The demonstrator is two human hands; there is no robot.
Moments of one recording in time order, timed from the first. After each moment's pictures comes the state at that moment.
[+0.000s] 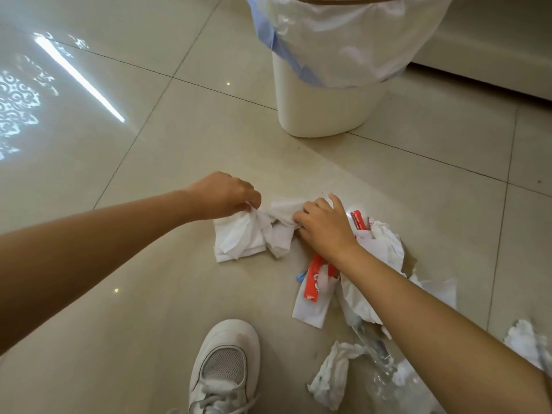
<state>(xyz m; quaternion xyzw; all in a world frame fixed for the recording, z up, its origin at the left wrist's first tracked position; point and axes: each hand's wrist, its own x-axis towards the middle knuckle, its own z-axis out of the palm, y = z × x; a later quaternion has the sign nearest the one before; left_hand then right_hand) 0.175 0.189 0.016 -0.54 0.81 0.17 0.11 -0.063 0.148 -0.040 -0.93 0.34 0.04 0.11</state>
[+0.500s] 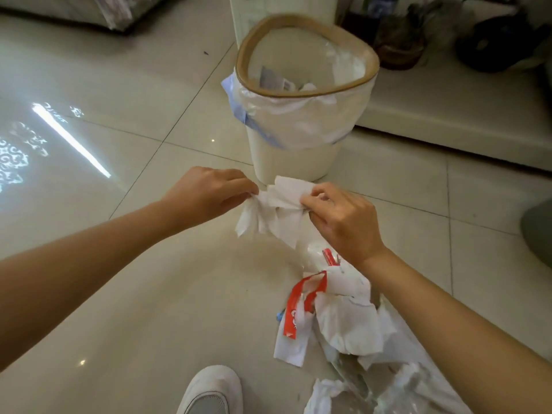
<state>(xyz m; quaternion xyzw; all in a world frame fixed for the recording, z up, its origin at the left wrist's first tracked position) 0.162 0.161 0.109 -0.50 0.85 -0.04 -0.15 -0.106 0.102 0.076 -0.90 0.31 -0.30 -0.03</state>
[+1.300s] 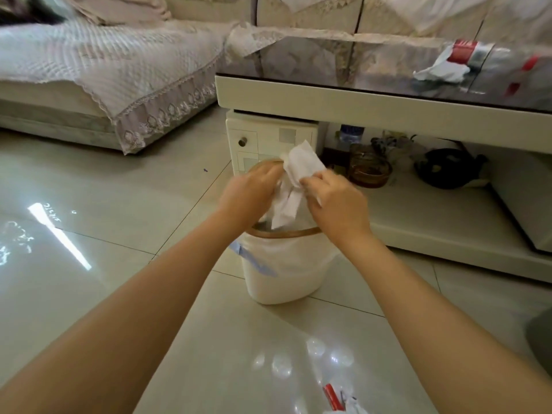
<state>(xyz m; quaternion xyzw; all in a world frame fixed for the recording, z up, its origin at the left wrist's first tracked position) 0.152 -0.037 0.200 -0.60 0.75 -0.14 -0.24 -0.033 -0.060 0.204 -0.85 0.39 -0.33 -0.08</state>
